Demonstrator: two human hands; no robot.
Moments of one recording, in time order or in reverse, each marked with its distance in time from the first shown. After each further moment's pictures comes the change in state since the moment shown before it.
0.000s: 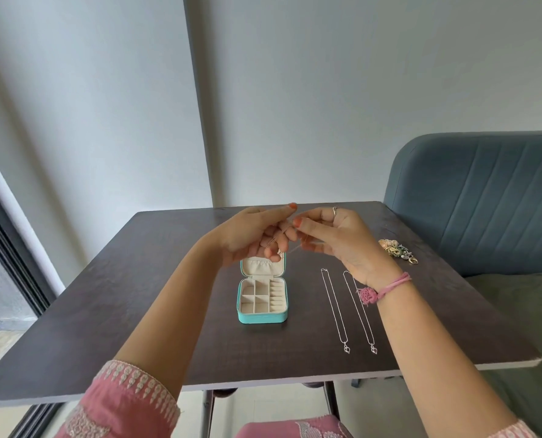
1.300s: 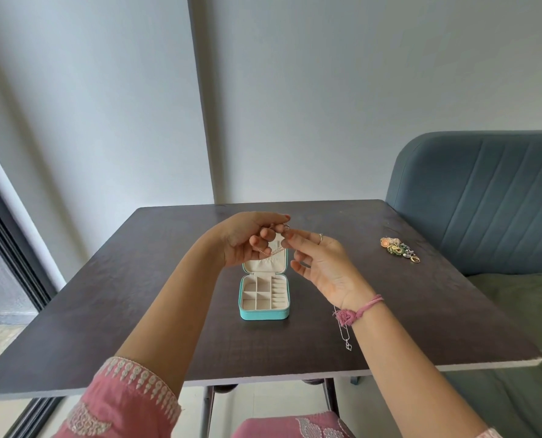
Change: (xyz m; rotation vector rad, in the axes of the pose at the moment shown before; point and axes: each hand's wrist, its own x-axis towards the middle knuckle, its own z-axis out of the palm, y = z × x) left_hand 0.010 -0.015 -0.015 -0.186 0.108 -0.223; right_hand -0.006 0.037 0.028 0.356 0.093 0.241
